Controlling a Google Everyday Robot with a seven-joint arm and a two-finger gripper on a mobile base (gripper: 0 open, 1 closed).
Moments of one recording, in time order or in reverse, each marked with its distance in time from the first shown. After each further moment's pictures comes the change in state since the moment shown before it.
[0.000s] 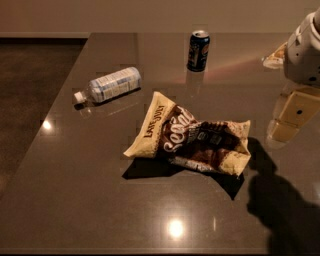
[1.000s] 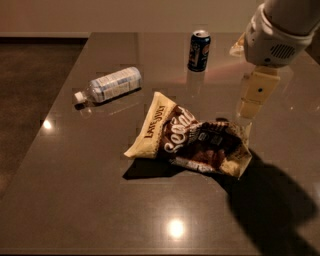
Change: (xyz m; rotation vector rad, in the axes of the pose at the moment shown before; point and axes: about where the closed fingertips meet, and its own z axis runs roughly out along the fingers) arm -0.046 -0.044 0.027 -0.025 -0.021 -0.106
